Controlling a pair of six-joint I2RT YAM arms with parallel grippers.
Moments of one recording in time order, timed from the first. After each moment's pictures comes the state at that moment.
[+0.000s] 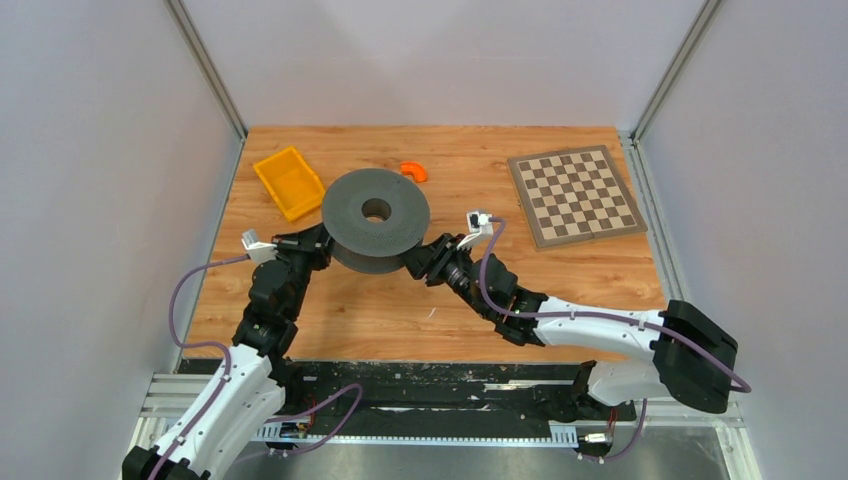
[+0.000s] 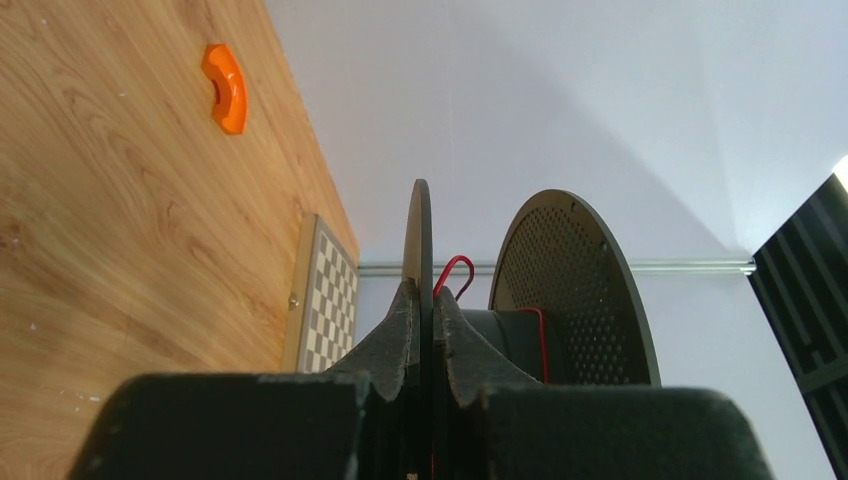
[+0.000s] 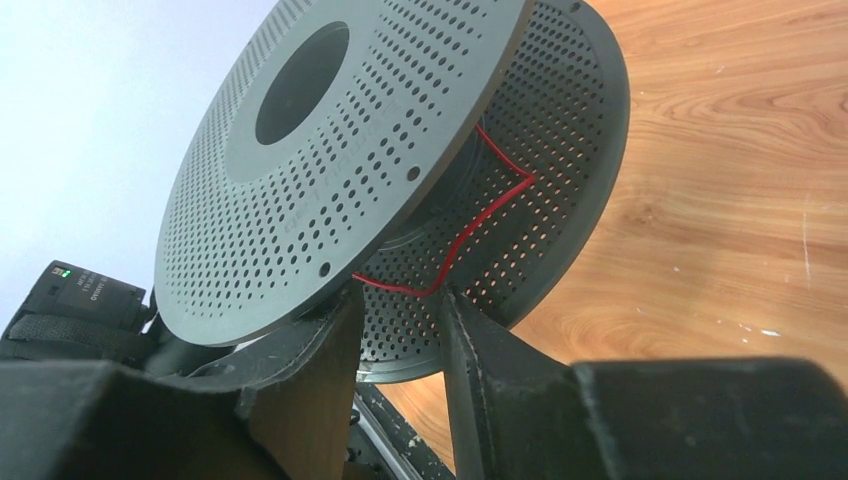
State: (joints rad) left arm -0.34 0.58 0.32 0.27 -0.23 -1.51; right arm 1.08 1.31 0.67 0.64 0.36 0.87
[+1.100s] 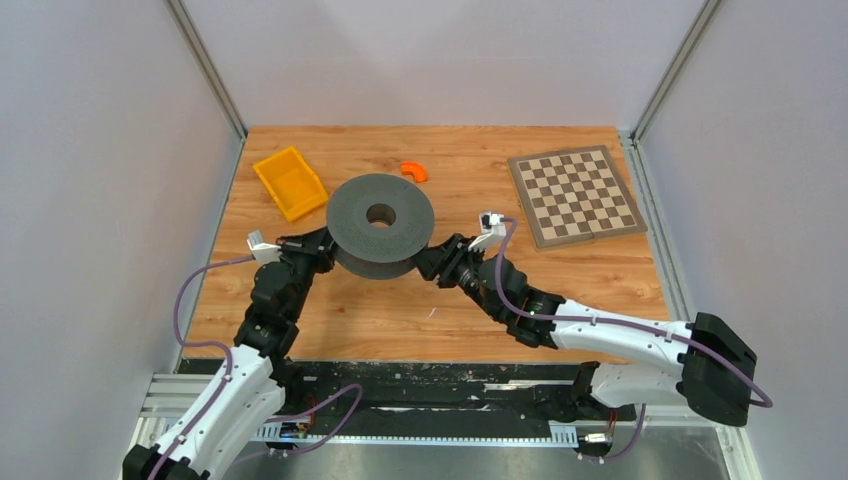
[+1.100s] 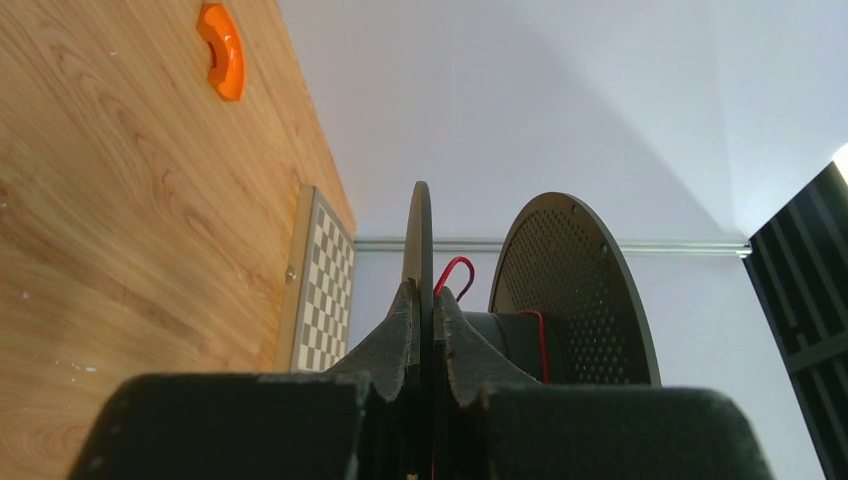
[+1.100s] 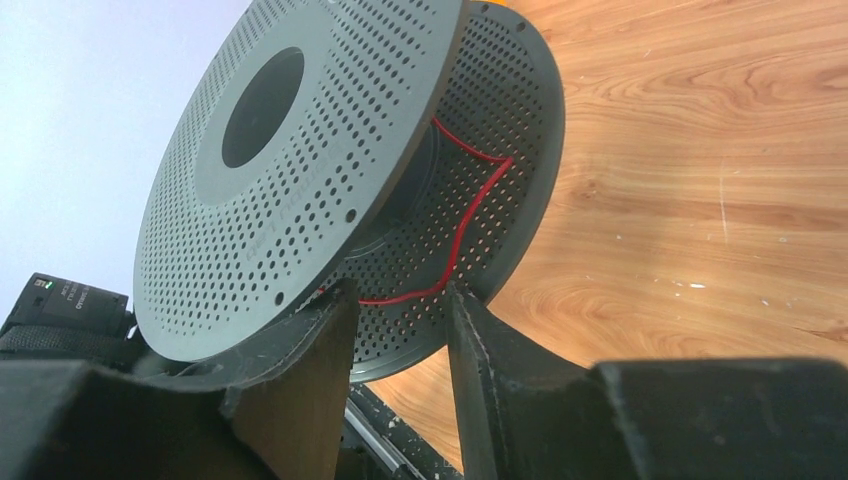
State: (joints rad) left arm -0.35 0.58 0.30 0.28 -0.18 -1.54; right arm 1.08 1.19 0.67 0.43 0.40 0.90
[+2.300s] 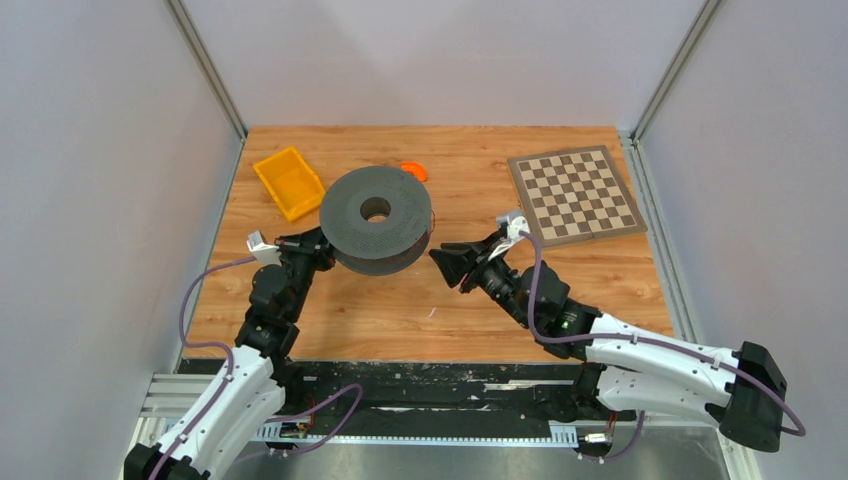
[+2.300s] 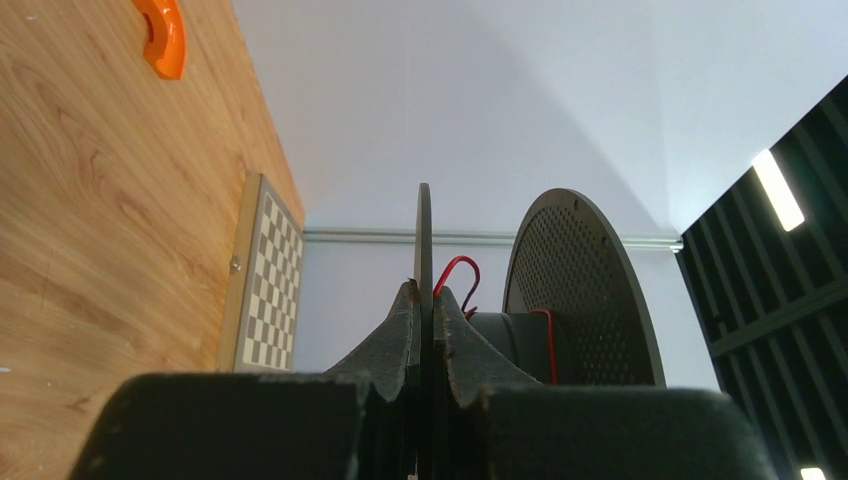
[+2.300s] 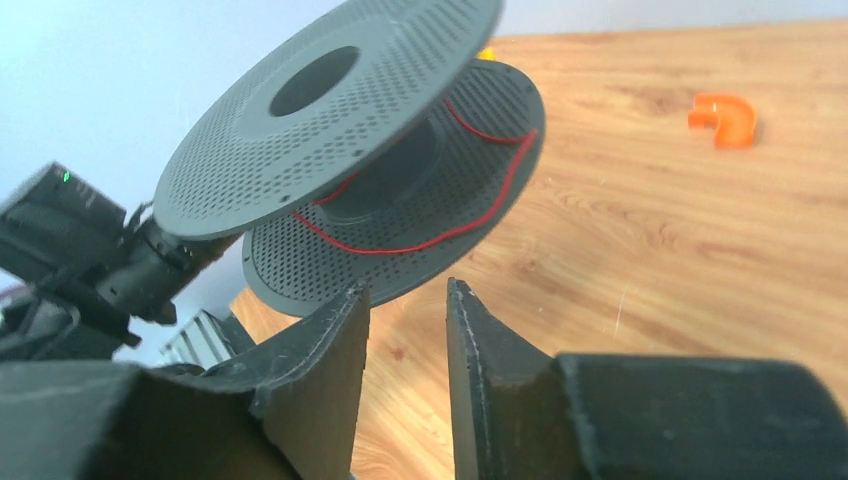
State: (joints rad) left arm -0.34 0.58 0.28 0.36 -0.16 -1.63; right arm 1.08 0.95 0.61 0.40 0.36 0.53
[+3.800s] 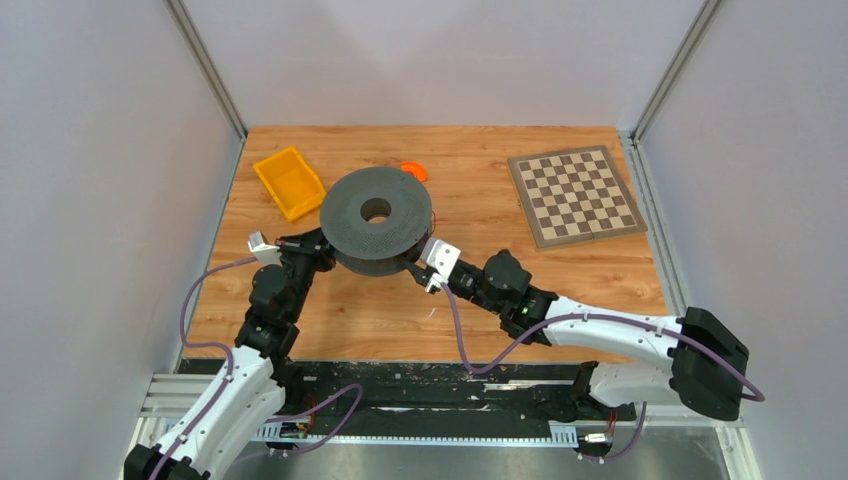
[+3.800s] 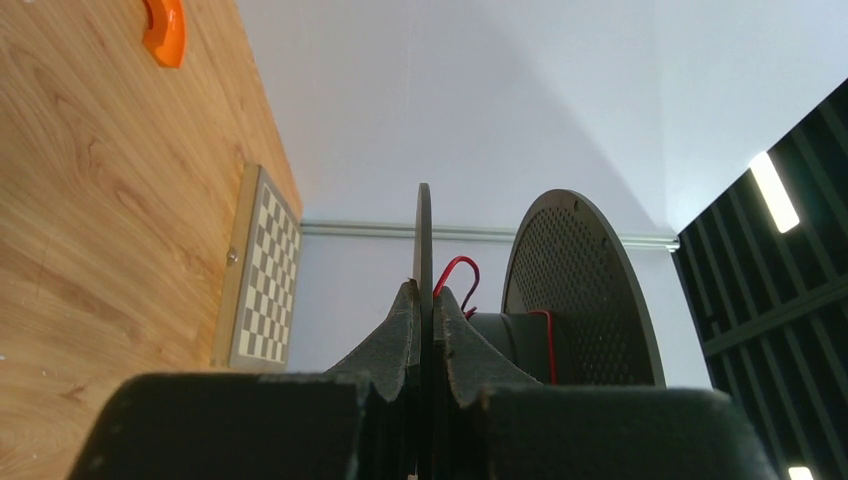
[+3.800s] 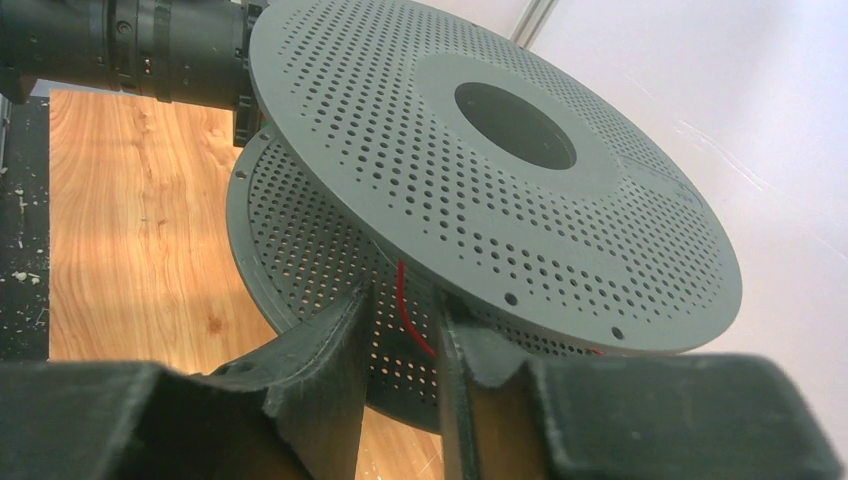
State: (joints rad) left arm -0.34 0.58 0.28 0.35 -0.15 -1.65; right arm 1.08 1.22 0.68 0.66 -0.02 -0.40
